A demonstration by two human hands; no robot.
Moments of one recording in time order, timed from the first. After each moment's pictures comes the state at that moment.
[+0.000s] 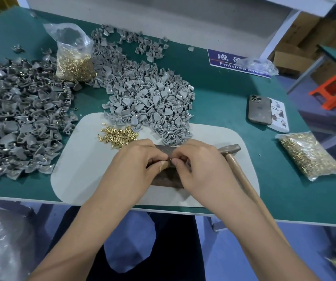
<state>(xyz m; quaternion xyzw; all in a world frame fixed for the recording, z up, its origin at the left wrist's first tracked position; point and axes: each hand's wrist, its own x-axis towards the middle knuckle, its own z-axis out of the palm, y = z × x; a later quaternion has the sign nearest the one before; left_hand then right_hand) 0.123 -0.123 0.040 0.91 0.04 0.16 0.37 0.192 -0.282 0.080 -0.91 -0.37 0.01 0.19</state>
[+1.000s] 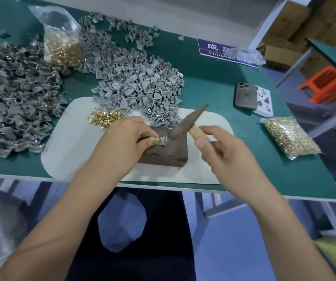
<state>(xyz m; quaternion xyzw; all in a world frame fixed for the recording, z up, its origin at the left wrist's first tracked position) 0.126 -0.128 0.046 0.92 0.03 0.18 0.34 0.183 -0.363 0.077 -0.87 -0.27 0.08 0.40</state>
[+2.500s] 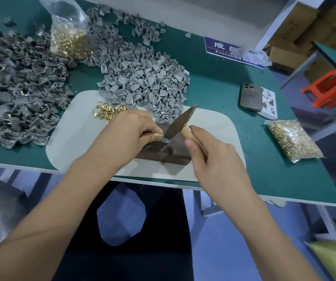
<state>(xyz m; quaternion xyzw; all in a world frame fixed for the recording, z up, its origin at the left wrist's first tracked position) 0.131 -0.114 0.044 0.92 -0.05 0.20 0.32 0.161 -0.334 0.074 -0.93 -0.26 0.00 0.25</state>
